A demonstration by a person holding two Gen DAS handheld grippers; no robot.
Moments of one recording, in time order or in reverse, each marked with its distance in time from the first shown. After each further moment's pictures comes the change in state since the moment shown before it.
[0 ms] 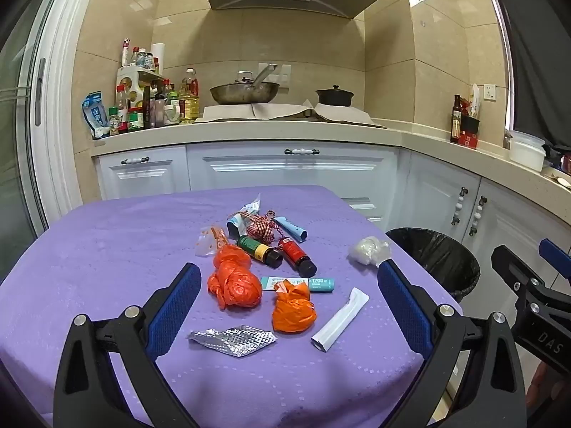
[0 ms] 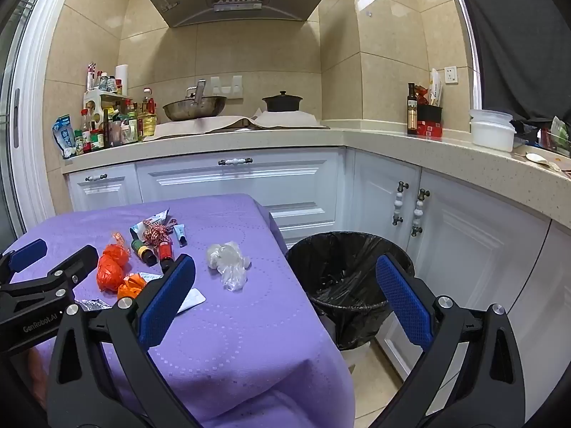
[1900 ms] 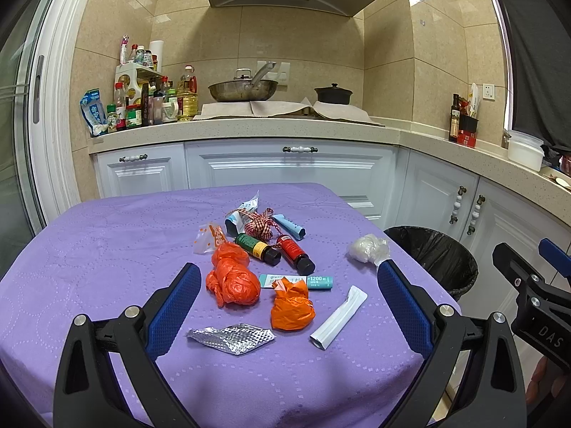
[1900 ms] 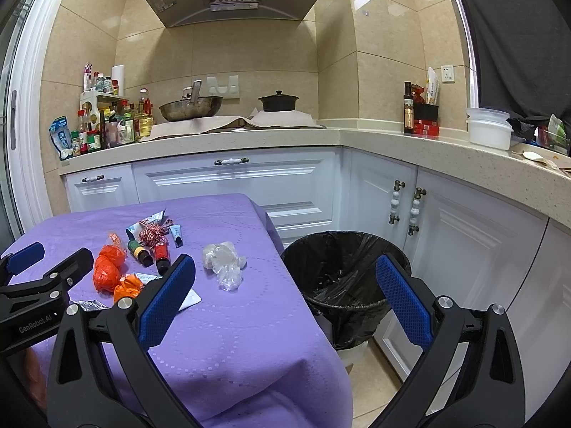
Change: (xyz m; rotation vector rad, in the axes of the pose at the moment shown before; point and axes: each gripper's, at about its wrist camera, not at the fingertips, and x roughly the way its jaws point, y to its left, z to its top) left arm 0.002 0.000 -0.001 0.001 0.011 -0.008; right arm 0.001 -0.007 0.003 0.007 0.007 0.002
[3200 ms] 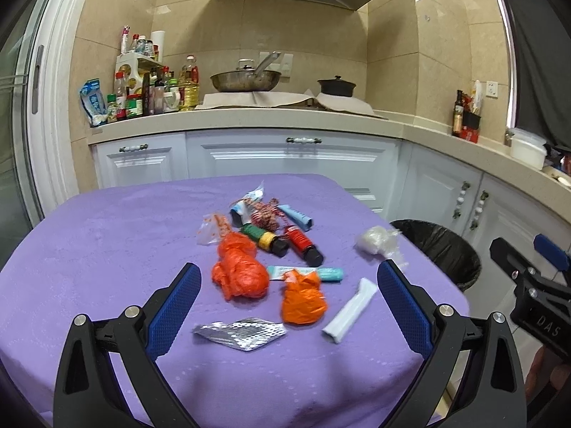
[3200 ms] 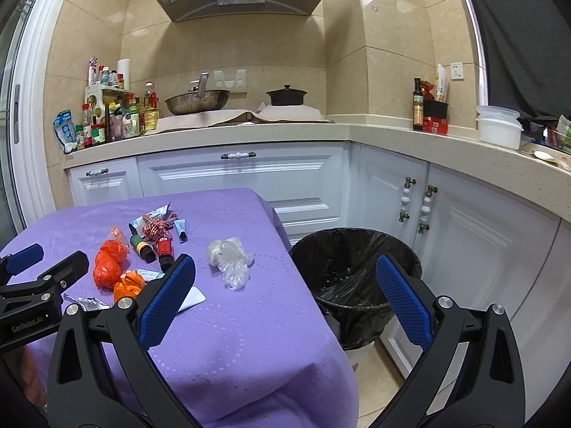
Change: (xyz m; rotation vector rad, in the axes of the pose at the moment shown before) left arm 0.012 0.015 -0.007 -0.012 0.041 0.004; right arm 0.017 0.003 -0.006 -0.018 0.014 0.026
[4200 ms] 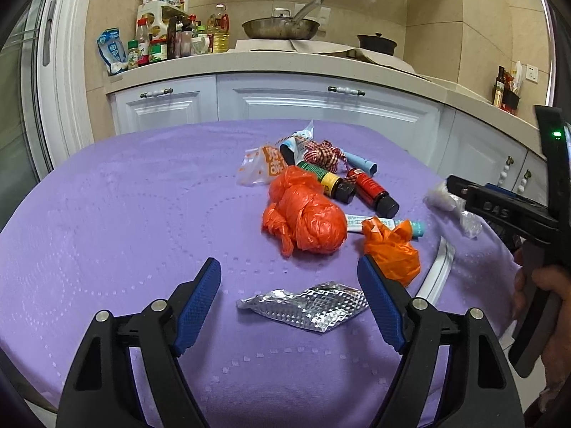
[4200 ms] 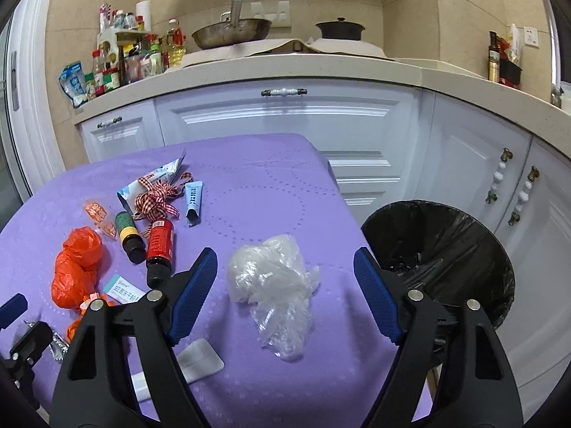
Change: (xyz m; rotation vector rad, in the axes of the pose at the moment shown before) left arm 0.047 0.049 -0.033 -0.070 0.172 0.074; right arm 0.154 0.049 0.007 -0.052 0.251 0.160
